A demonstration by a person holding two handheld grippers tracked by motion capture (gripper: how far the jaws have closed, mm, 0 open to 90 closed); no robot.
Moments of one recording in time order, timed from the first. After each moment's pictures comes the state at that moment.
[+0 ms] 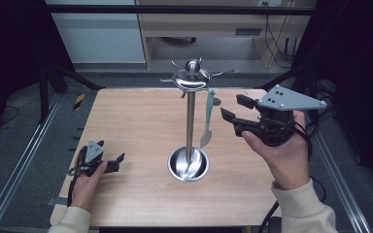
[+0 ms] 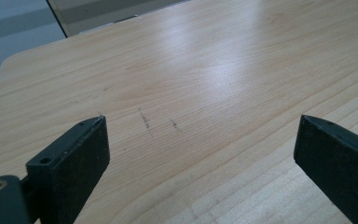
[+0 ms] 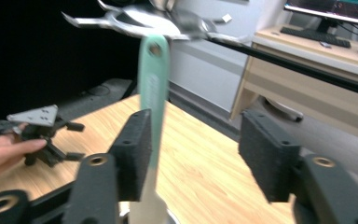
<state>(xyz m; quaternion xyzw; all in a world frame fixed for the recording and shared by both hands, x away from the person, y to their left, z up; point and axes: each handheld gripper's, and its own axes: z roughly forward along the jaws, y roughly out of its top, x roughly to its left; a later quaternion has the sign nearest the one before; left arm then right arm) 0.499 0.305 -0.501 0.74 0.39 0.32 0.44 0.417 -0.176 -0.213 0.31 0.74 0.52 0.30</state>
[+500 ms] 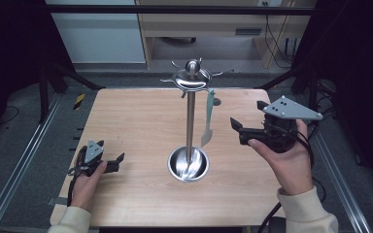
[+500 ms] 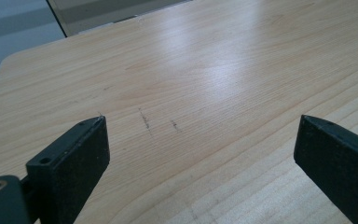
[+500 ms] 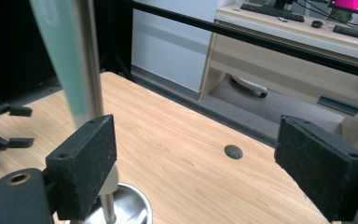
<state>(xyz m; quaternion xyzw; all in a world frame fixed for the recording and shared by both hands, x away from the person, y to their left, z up) 0.499 0.306 -0.501 0.74 0.39 0.32 0.44 0.431 -0.197 -0.253 0.37 0.72 0.48 0.33</state>
